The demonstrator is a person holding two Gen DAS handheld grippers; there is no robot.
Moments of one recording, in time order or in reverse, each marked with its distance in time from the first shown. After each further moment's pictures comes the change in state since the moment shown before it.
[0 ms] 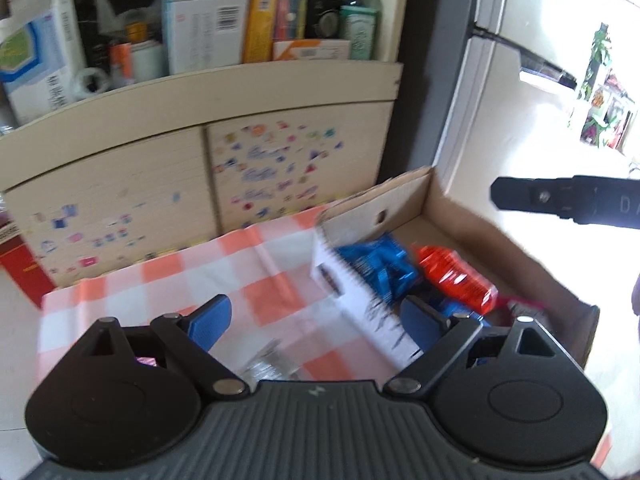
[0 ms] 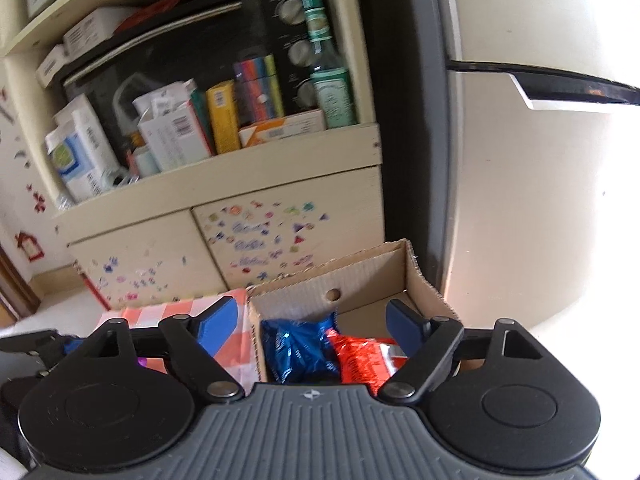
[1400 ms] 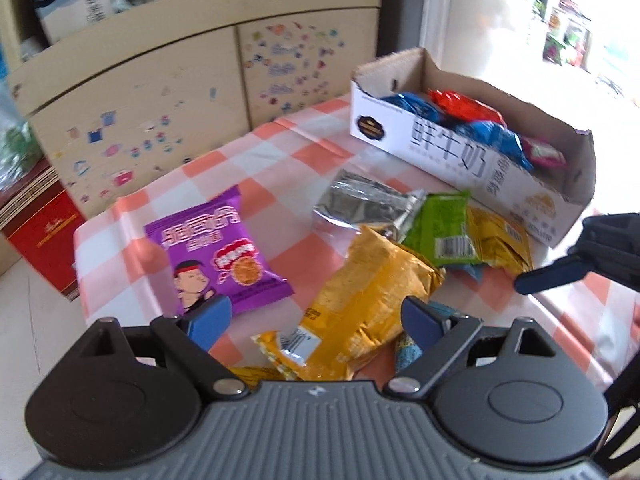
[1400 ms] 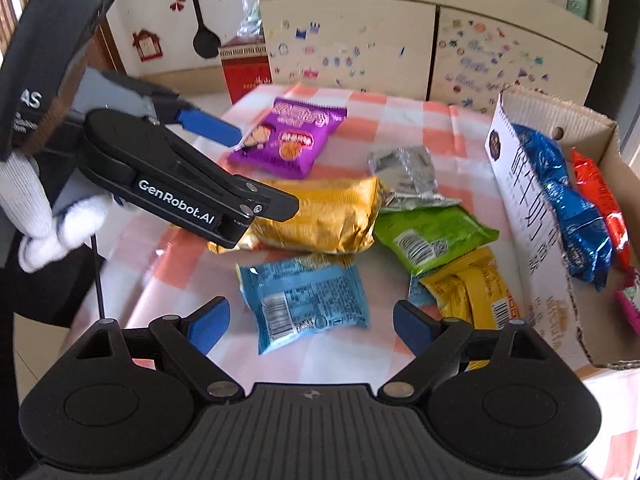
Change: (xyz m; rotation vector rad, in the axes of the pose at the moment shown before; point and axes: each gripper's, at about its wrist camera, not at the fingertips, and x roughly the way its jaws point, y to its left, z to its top) left arm -0.025 0.082 -0.110 0.217 0.110 -0.080; right arm -0.005 0.140 -0.157 -0.375 0.363 0.232
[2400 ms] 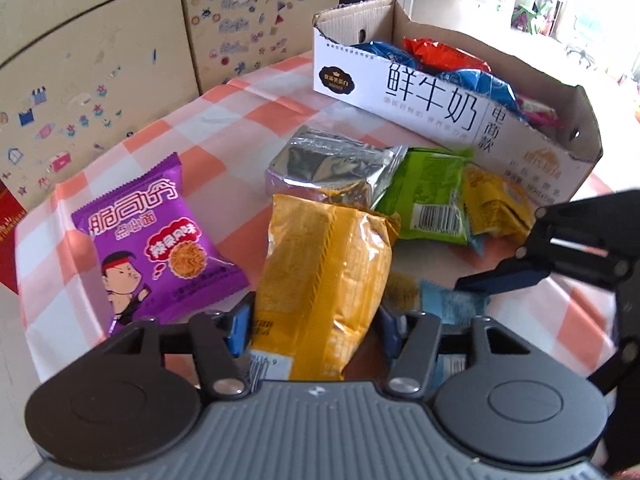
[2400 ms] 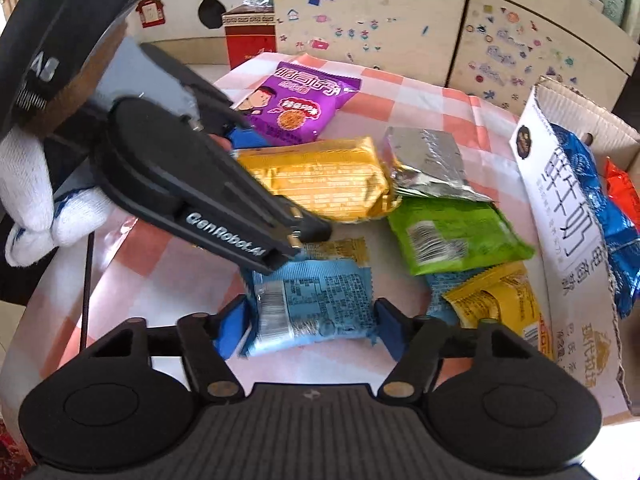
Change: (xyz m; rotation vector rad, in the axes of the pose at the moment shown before) left arm 0.049 -0.008 -0.003 0.059 0.089 -0.083; right arm 0.033 0.004 0.001 -0.079 0.046 -0.041
